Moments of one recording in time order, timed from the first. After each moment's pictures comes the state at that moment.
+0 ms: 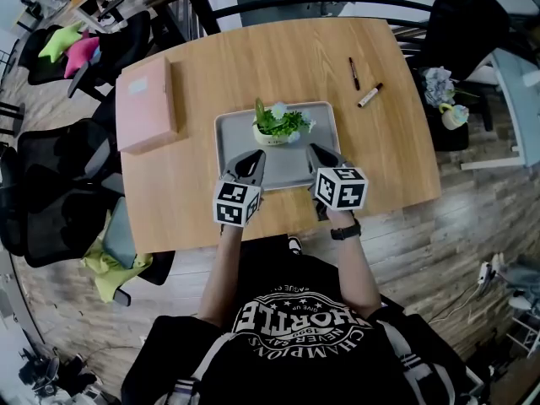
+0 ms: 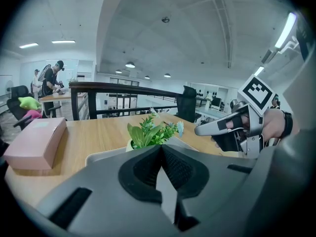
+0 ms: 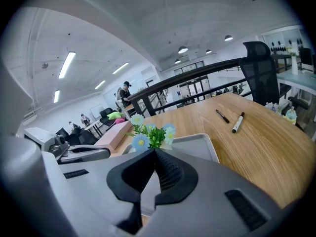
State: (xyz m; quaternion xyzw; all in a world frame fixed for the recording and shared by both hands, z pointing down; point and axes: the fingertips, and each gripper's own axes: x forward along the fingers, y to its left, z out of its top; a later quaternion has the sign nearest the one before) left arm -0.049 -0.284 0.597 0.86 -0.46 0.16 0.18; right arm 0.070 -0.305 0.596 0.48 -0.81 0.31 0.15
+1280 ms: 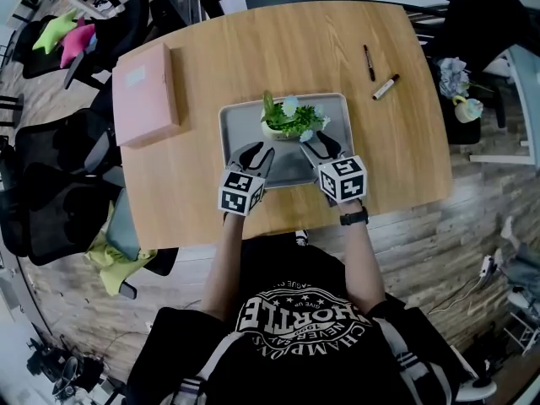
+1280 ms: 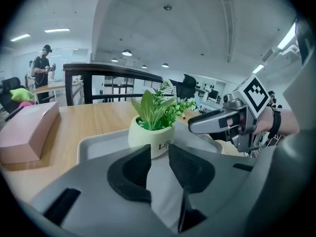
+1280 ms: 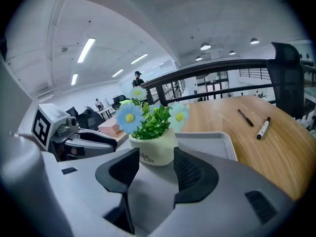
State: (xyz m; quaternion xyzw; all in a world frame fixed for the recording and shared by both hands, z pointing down) left arm -0.061 -0.302 0.668 0.86 -0.42 0.21 0.21; right arm 0.040 -0.329 0.660 0.40 -0.86 0.25 0.21
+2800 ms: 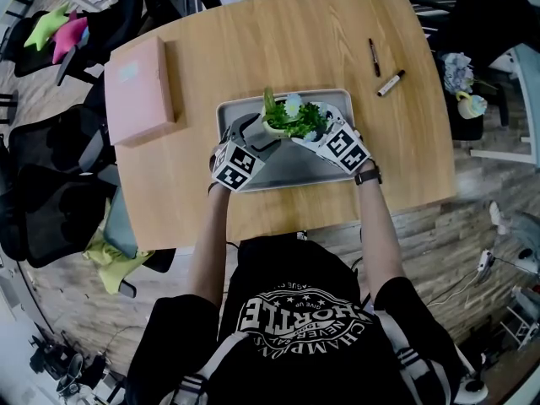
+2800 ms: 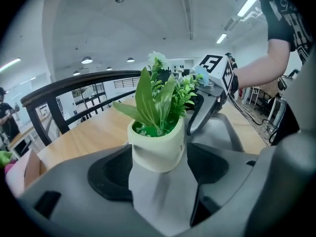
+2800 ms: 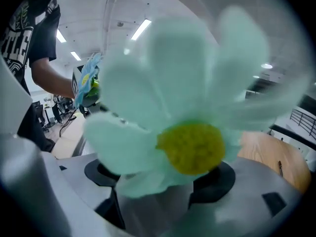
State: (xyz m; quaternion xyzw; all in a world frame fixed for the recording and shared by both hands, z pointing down) left arm -0.051 -0.344 0.705 0.90 -0.29 0.31 0.07; right arm -0.001 -0.370 0.693 0.19 -0.93 0.06 0.30
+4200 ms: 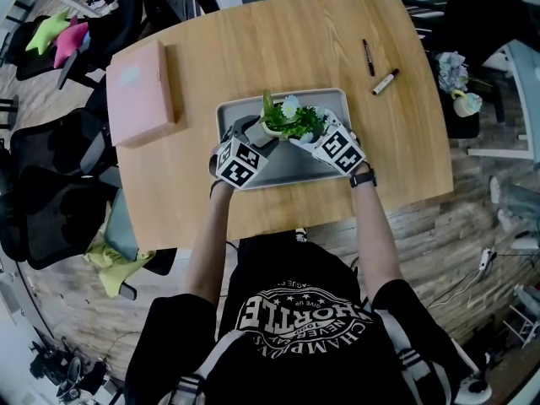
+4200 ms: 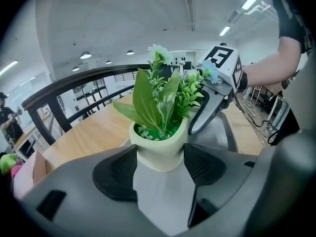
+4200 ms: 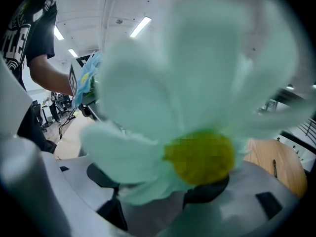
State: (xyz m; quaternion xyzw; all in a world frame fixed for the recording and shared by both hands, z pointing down) left arm -0.048 -0.339 0.698 0.89 -0.29 0.36 0.08; right arm -0.001 -0.355 0.683 0.20 -0.93 0.07 0.31
